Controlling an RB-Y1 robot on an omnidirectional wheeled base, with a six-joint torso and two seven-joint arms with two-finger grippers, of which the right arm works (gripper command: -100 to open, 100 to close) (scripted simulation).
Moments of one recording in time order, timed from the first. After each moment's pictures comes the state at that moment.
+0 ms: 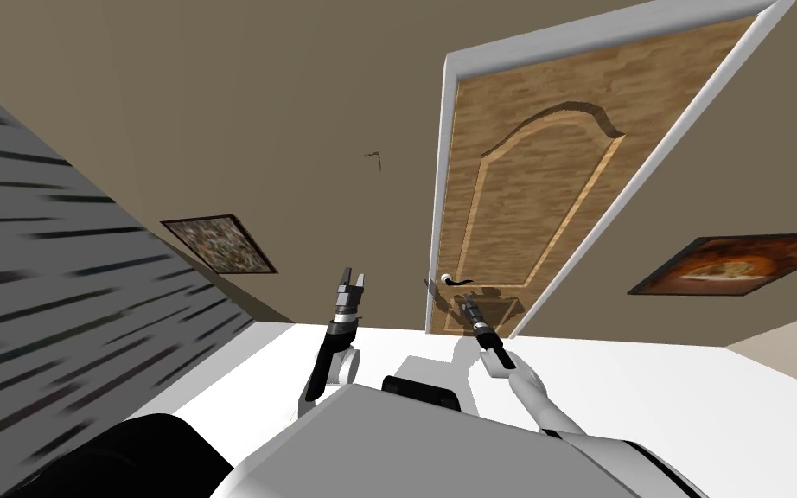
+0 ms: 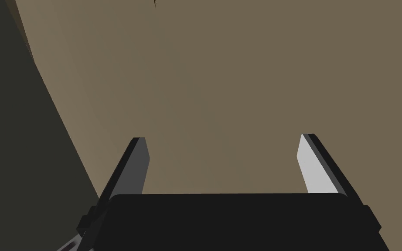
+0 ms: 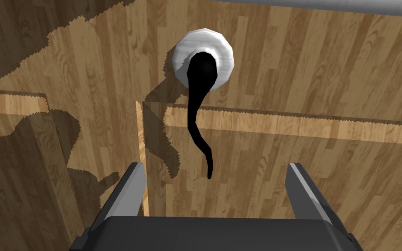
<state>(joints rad) -0.31 -0.24 0.02 -0.56 0.01 -0.74 -0.16</state>
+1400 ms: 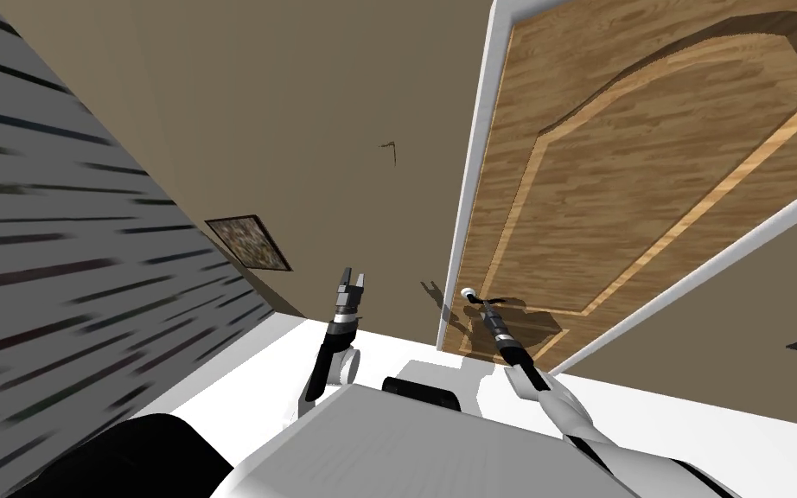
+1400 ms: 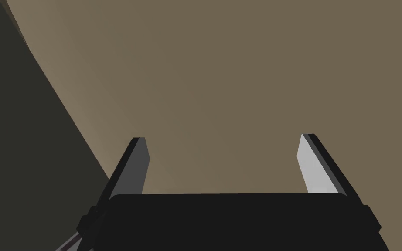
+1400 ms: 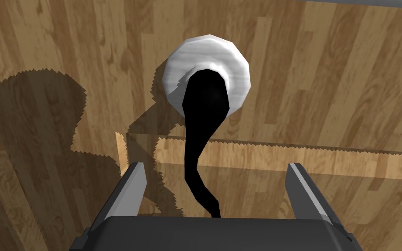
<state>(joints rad) -0.29 -0.35 -0.02 -0.42 -0.02 -0.85 -0.23</state>
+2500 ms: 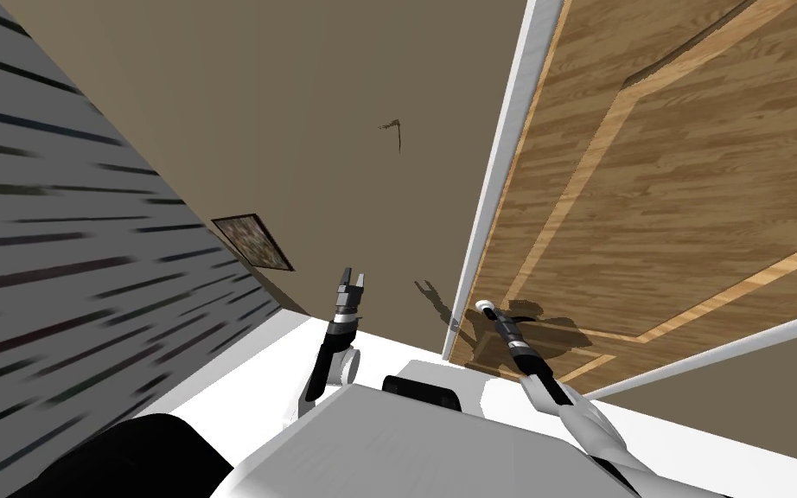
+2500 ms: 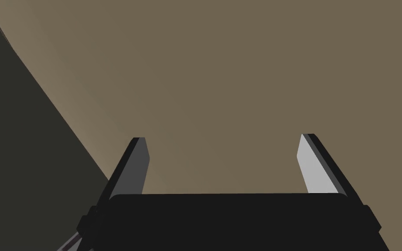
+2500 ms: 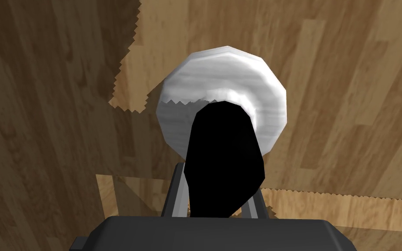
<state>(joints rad) -0.23 -0.41 -0.04 -0.45 -0.04 -0.85 -0.27</state>
